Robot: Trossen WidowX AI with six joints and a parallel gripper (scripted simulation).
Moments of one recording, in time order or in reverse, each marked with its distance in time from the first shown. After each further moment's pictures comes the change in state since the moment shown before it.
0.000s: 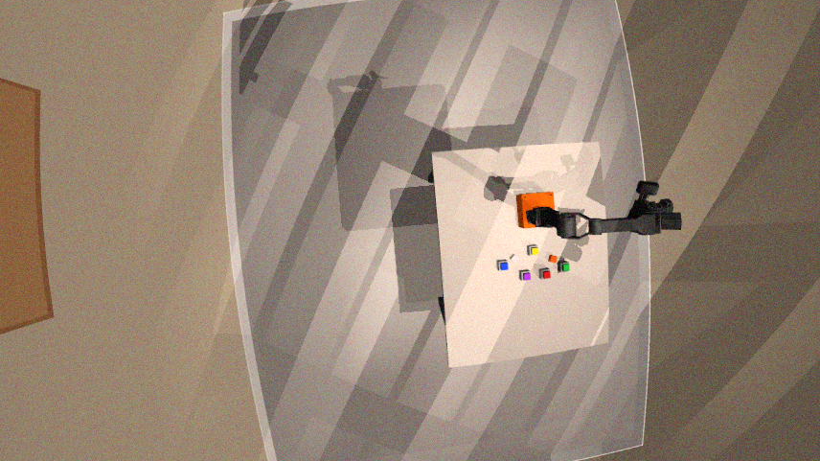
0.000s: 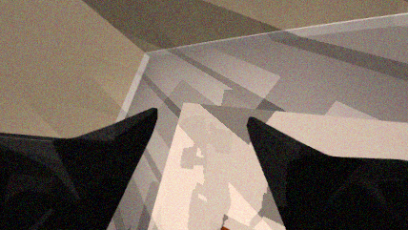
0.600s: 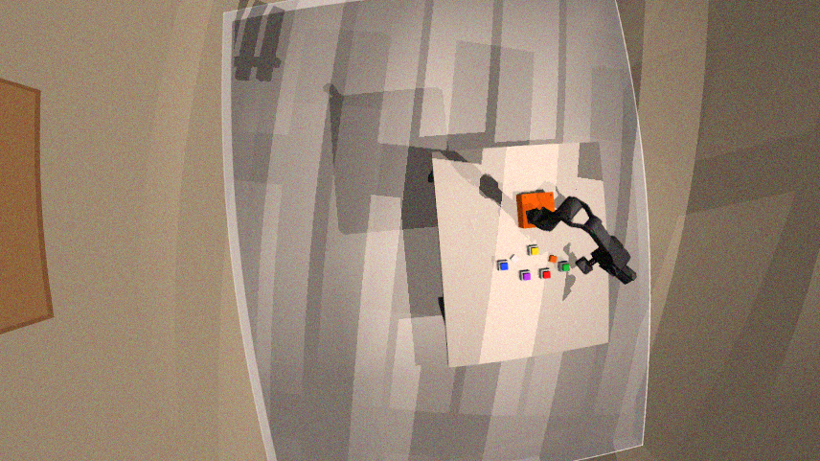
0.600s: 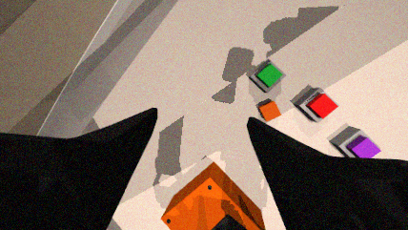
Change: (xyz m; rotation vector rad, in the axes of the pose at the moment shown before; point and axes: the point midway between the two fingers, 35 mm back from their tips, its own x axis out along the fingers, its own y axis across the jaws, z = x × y) arm -0.122 -0.230 -0.113 0.714 -0.020 -0.733
